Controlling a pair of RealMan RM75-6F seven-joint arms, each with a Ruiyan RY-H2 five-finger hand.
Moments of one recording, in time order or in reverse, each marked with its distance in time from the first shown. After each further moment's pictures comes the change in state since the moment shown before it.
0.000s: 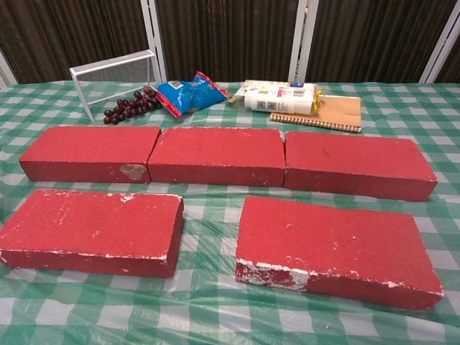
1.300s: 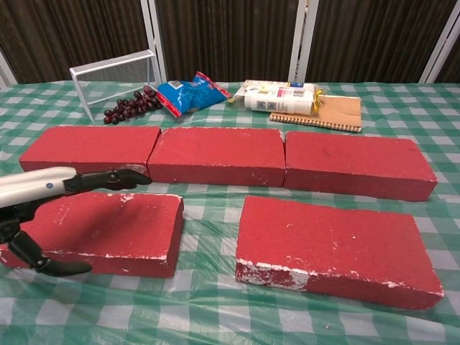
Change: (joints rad) left arm -0.279 -0.195 0.102 -0.037 0.195 -0.250 -0.323; right arm -0.005 0.098 -0.098 -0.014 -0.169 0.055 0.214
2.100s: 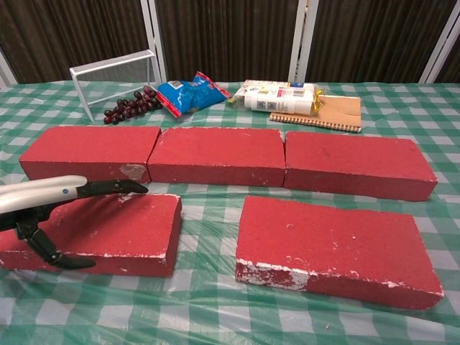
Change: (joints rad) left arm -0.056 -0.033 0.006 0.086 -0.104 -0.099 0.006; right arm 0.007 0.010 -0.003 -0.007 0.010 -0.023 0.005
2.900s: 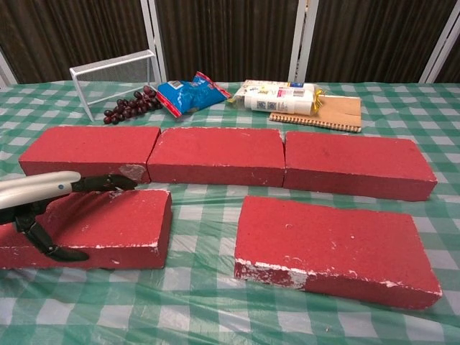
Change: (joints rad) left arm 0.005 -0.013 -0.012 0.041 -0.069 -0.003 0.100; right arm 0.002 -0.004 0.001 -0.006 0.009 -0.015 -0.016
